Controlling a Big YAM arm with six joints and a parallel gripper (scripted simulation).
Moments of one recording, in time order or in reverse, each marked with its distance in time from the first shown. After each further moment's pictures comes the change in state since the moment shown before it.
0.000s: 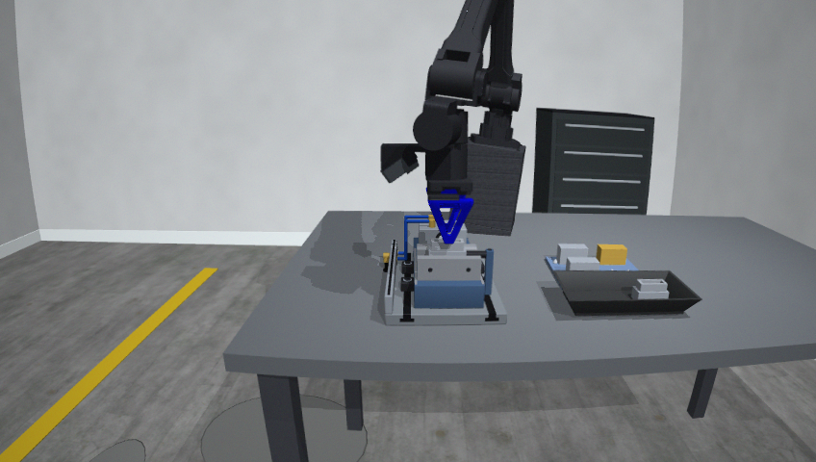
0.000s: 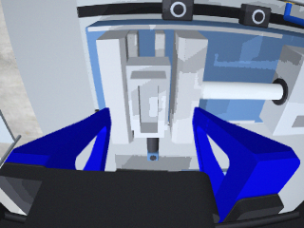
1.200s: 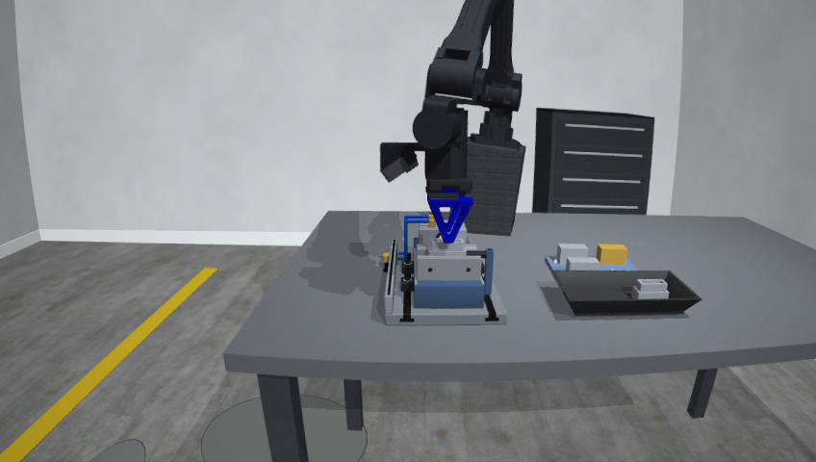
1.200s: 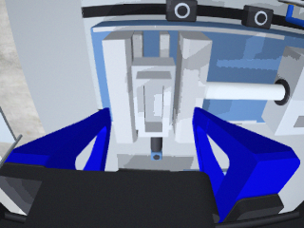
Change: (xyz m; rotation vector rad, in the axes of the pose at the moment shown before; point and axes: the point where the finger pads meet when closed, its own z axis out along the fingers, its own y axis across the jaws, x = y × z) arm -0.001 0.004 -0.002 -0.005 -0.002 -0.001
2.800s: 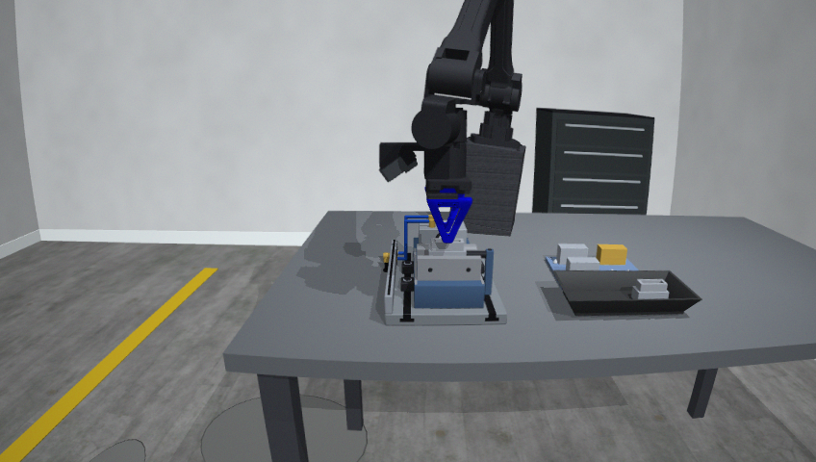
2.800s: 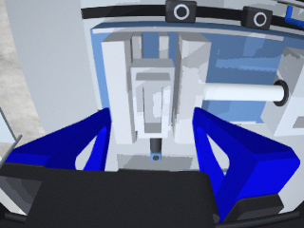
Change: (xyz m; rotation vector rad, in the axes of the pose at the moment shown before) arm -0.001 -0.001 0.000 0.000 0.000 0.000
